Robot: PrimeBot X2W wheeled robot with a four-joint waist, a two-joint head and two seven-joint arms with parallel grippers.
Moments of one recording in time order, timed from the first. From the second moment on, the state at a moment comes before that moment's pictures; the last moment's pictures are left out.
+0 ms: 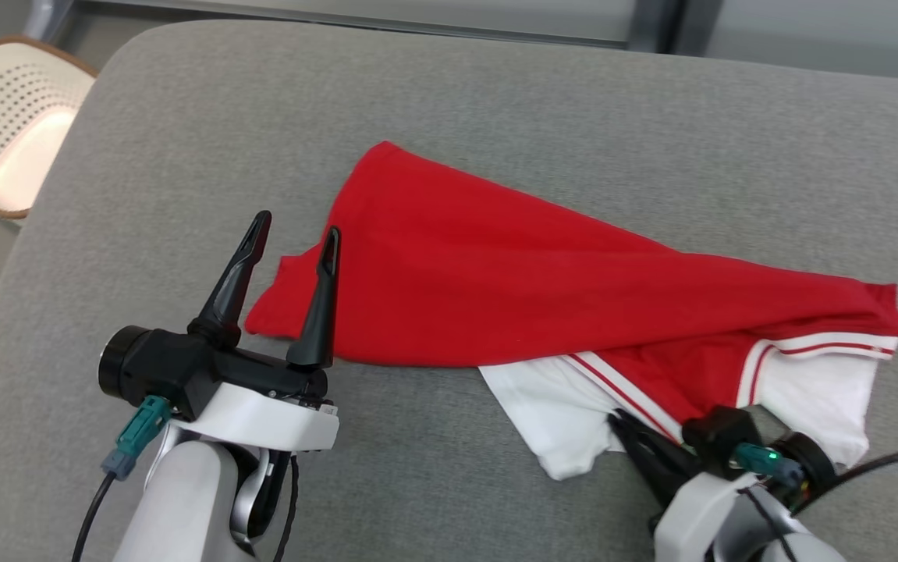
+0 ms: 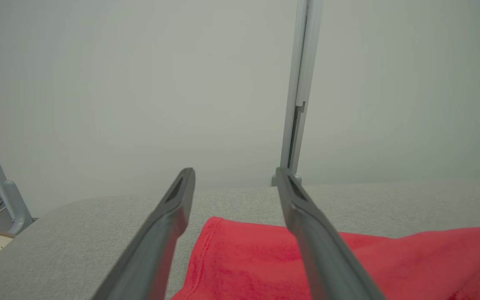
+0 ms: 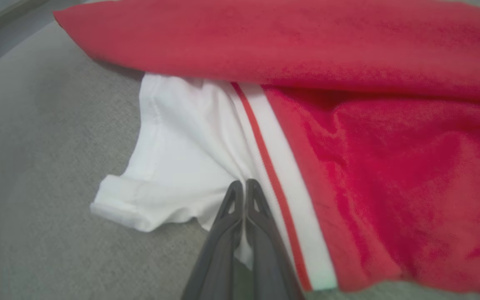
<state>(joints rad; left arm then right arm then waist) -0.27 0.06 -0.20 0.10 -0.23 -0.10 -0.26 -0.15 -0.27 0.48 0.19 0.26 0.13 0.16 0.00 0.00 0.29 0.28</state>
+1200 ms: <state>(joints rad) -0.14 0.10 -0.10 0.08 -0.18 -0.08 -0.26 0.14 -0.19 -0.03 -0.25 0.23 0.13 -0.04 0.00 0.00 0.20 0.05</state>
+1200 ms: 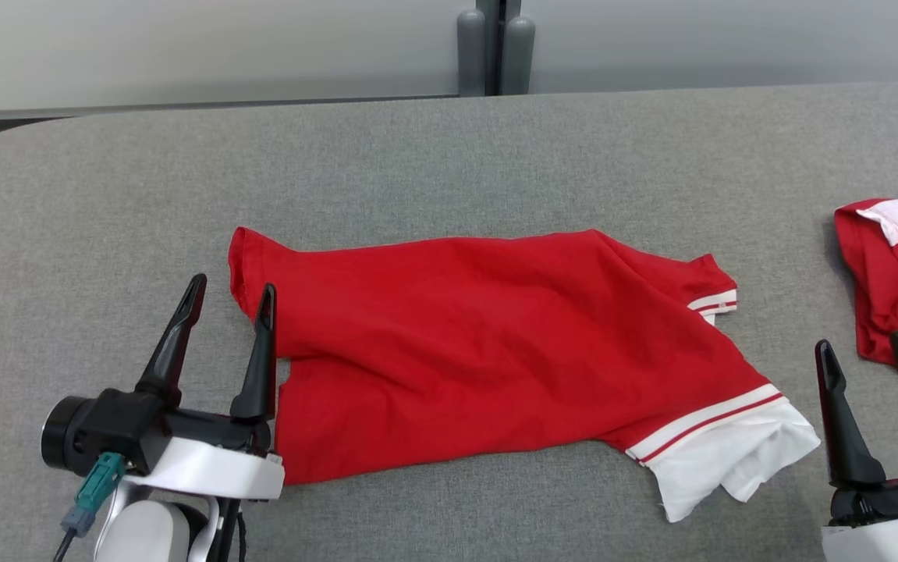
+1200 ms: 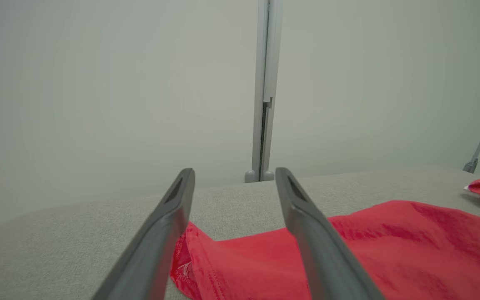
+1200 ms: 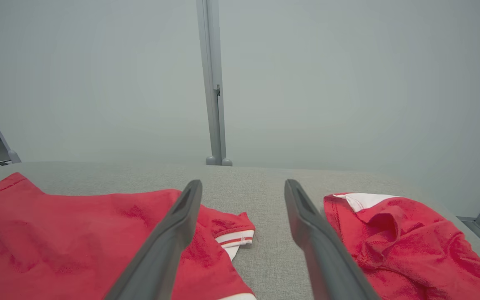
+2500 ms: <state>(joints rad) 0.01 0.09 -0.19 0.27 -0.28 -0.08 -0.08 0.16 -0.12 -0.01 -0.21 0.22 0.13 -0.04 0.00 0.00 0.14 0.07</state>
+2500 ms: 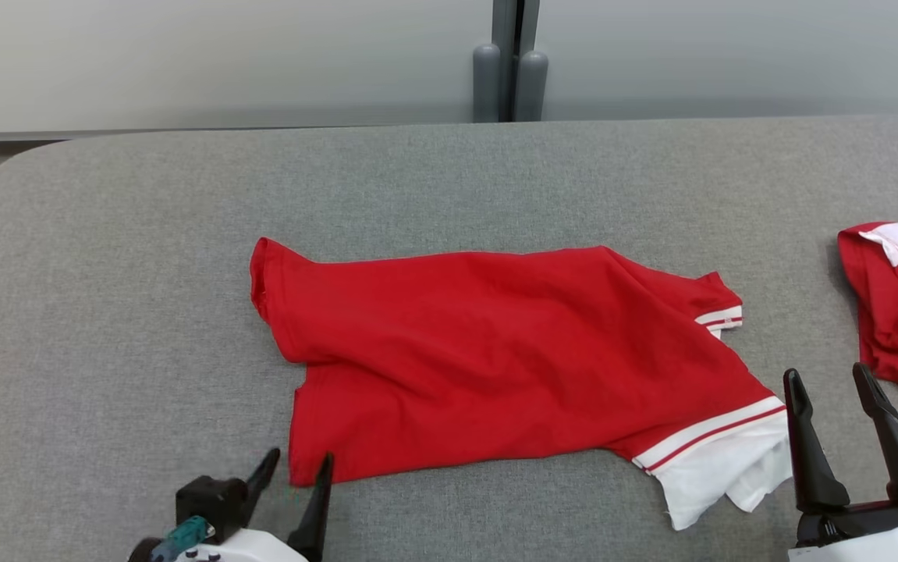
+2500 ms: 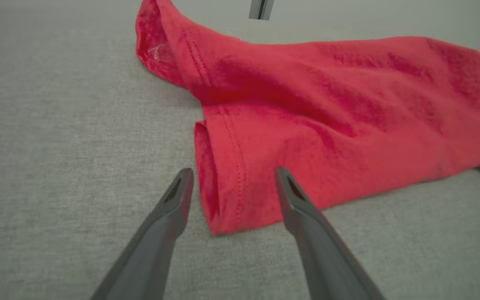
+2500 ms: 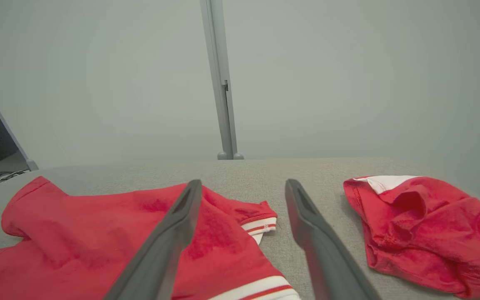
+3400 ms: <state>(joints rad) -0.10 0.11 -0.22 0.38 -0.34 -0.10 -0.09 0.17 -0.12 0.04 0.13 0.30 0.13 -0.09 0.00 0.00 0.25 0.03</state>
